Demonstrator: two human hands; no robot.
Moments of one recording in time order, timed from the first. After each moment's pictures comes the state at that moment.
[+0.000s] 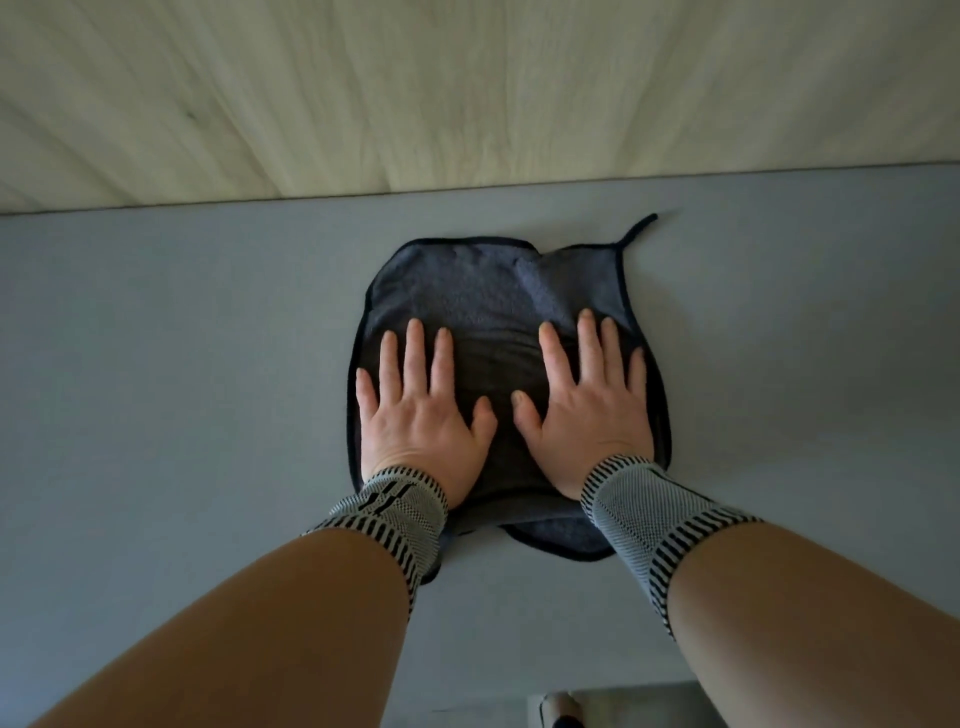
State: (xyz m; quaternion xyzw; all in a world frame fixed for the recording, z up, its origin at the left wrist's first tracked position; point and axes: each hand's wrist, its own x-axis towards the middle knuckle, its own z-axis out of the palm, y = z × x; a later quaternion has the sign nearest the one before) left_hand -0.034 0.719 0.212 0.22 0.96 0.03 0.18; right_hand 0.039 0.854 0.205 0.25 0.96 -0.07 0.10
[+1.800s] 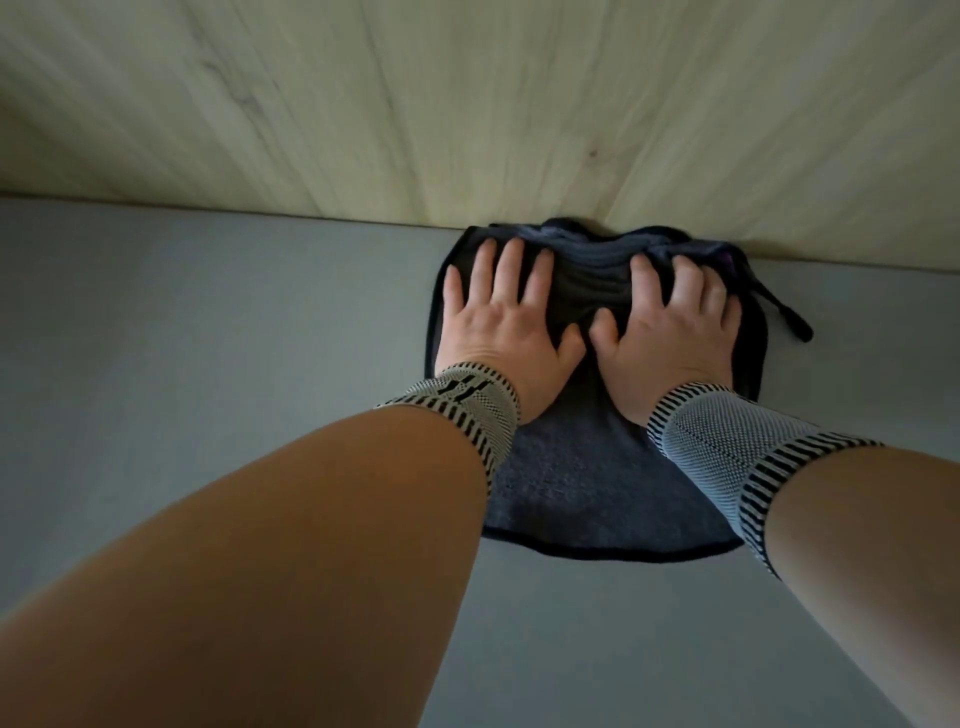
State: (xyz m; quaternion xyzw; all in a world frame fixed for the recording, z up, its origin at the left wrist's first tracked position) left_hand -0.268 0.593 0.207 0.28 0.95 0.07 0.14; right_hand -0.204 0.718 0.206 0.28 0.96 -0.03 0.03
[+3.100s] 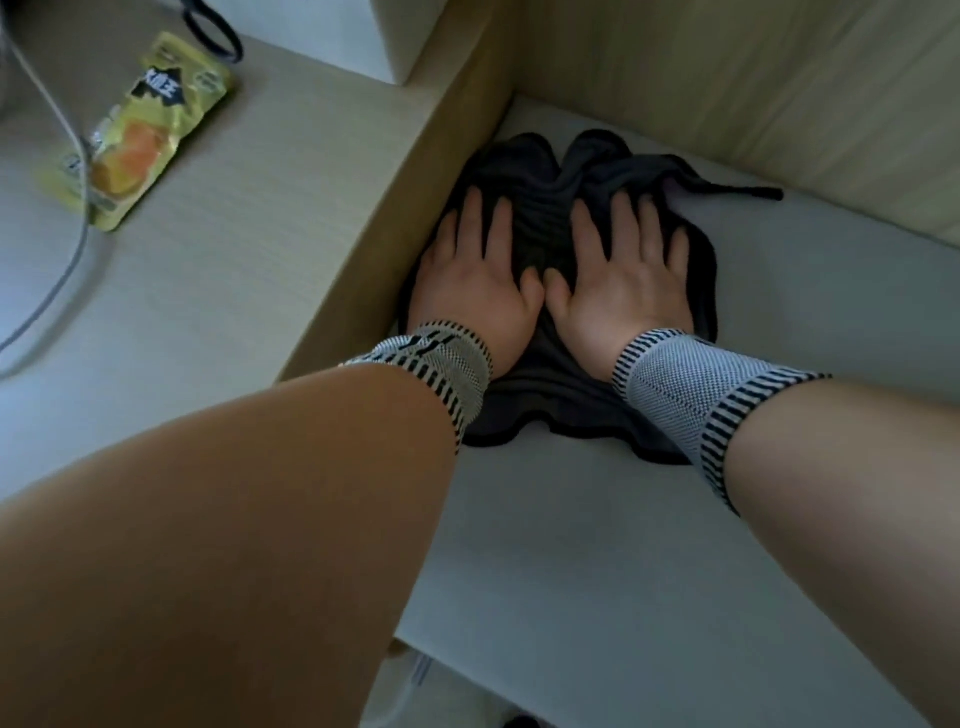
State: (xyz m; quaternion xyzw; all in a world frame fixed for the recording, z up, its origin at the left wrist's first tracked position) left_hand -0.387 0.137 0.194 0.06 0.99 0.11 0.07; right_hand -0.378 0.277 0.200 -0.01 1.00 -0.06 0.07
